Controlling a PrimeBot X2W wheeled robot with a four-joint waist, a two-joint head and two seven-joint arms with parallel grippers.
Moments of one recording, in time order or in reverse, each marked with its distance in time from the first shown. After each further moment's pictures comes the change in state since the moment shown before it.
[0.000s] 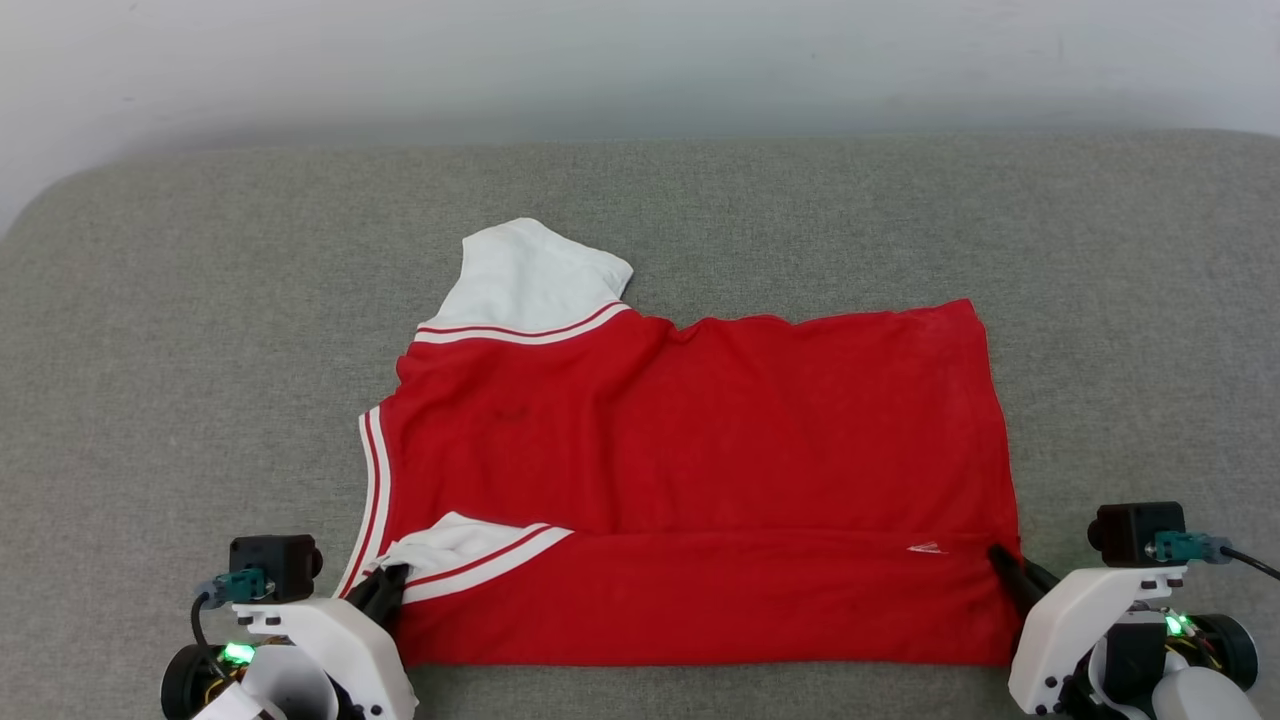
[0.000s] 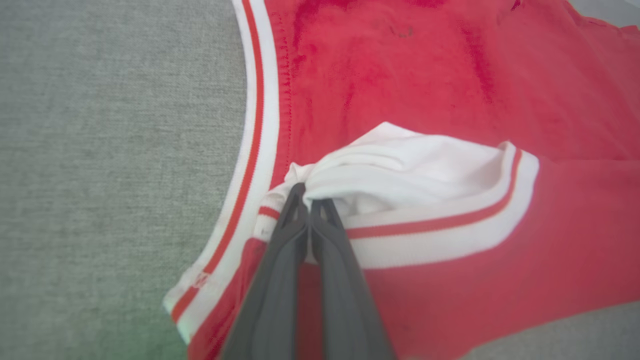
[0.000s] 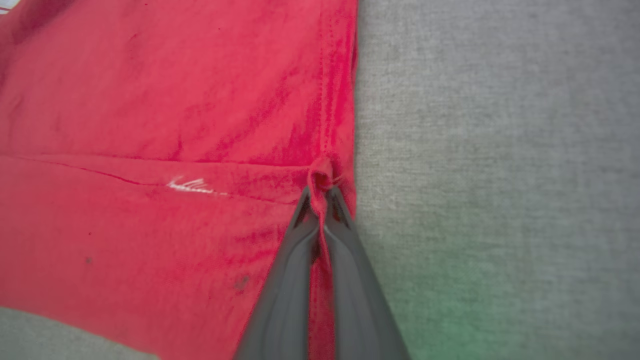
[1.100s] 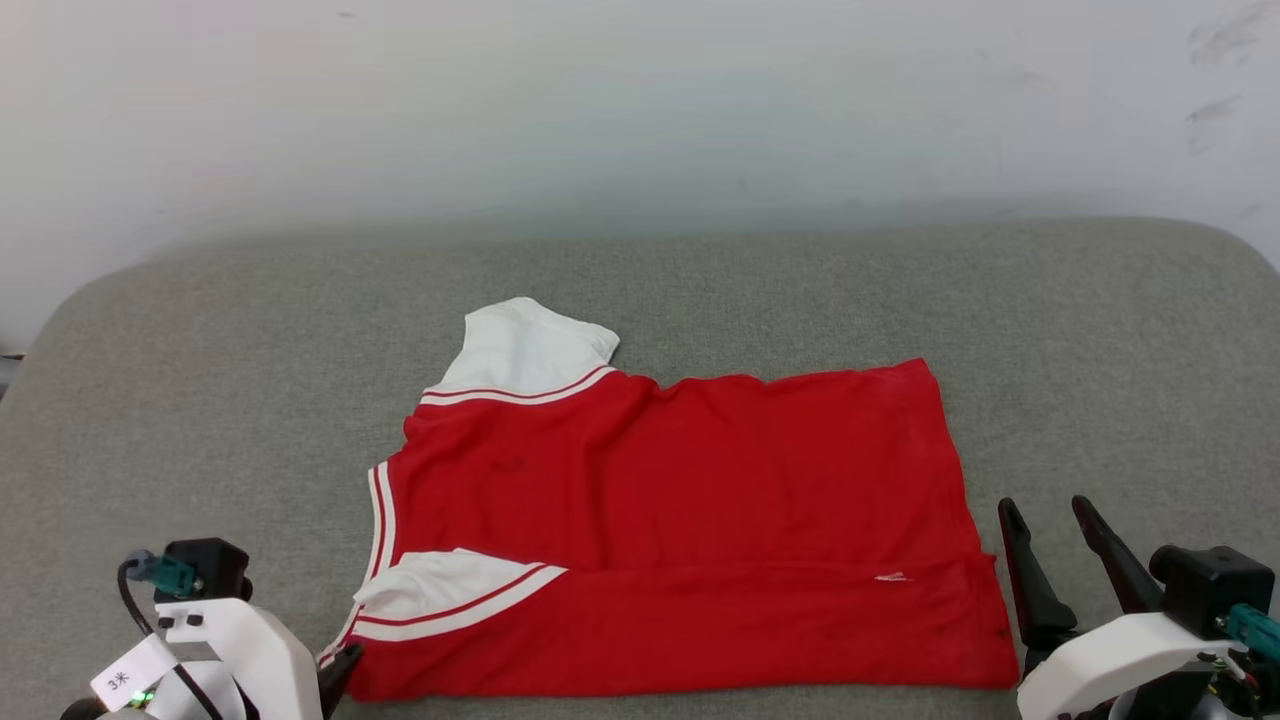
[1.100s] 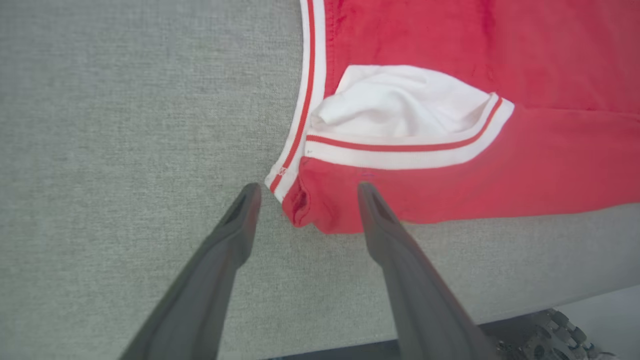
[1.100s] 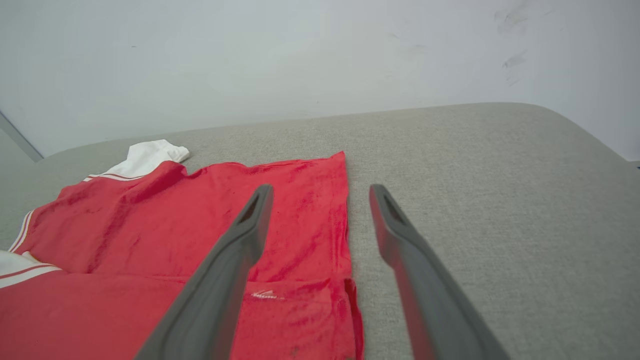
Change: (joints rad) left arm 0.094 0.222 0.046 -0.262 -0.169 0.110 0.380; right arm 0.174 0.115 -0.117 -0.326 -0.142 0.000 -0.283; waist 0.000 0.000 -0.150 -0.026
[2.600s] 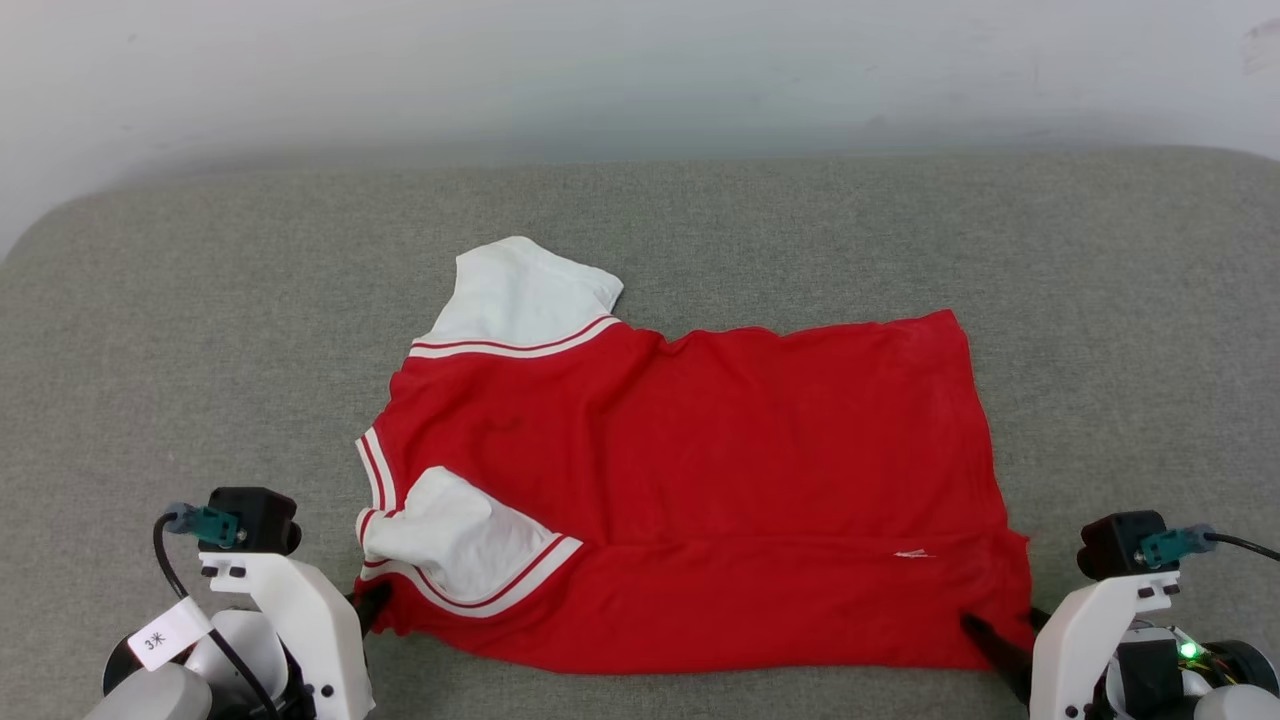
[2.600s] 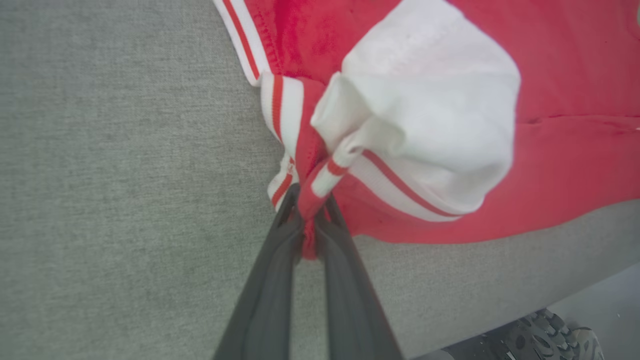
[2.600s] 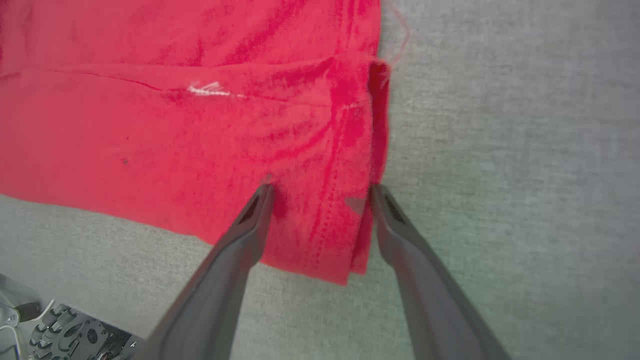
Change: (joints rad) left arm -0.080 -0.034 -0.034 -0.040 0.021 -0.044 0.004; right arm -0.076 -0.168 0.121 0.081 0.225 0.000 0.639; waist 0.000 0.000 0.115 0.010
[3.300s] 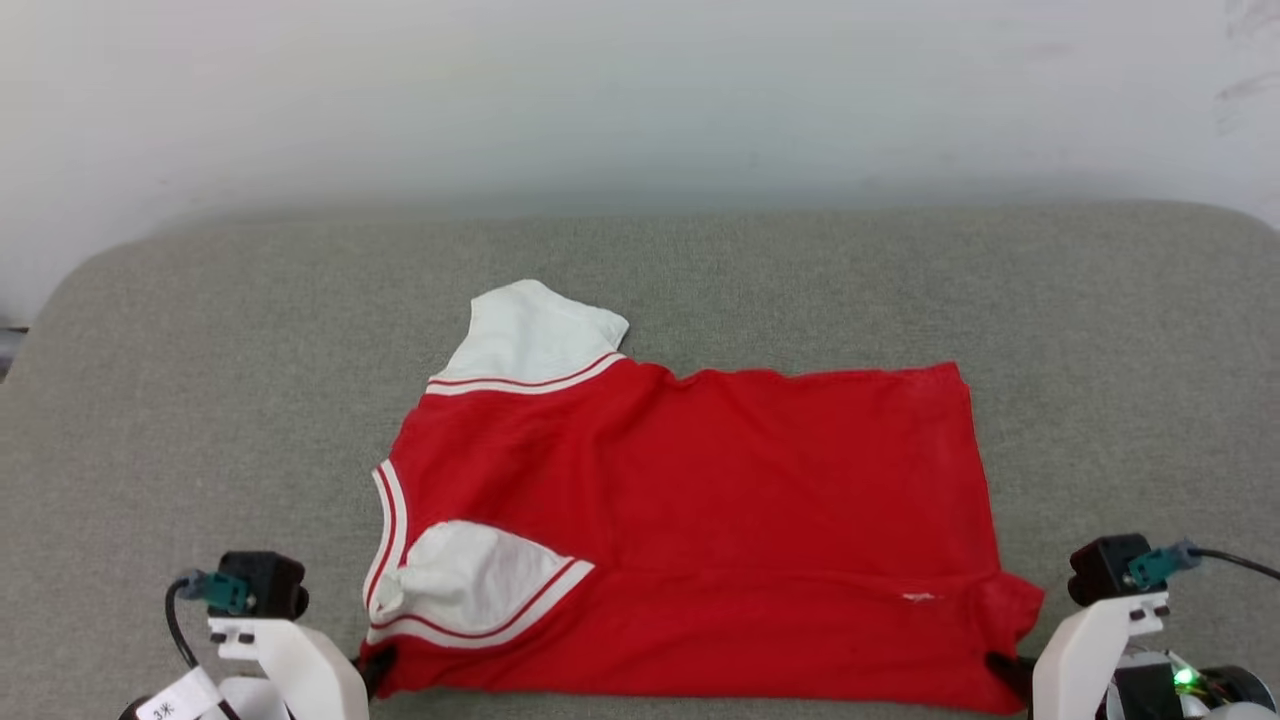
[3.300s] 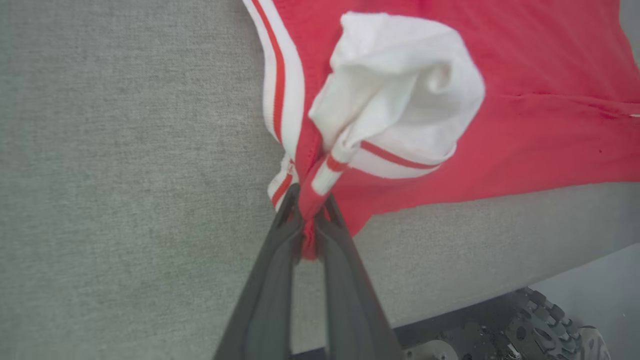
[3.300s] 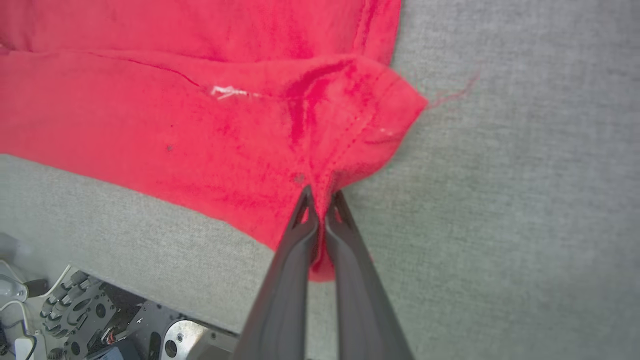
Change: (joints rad) left arm 0.089 0.012 -0.012 -0.041 0.007 0.026 -0.035; right arm -0.006 -0.042 0.050 0.047 0.054 0.000 0.044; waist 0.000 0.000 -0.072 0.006
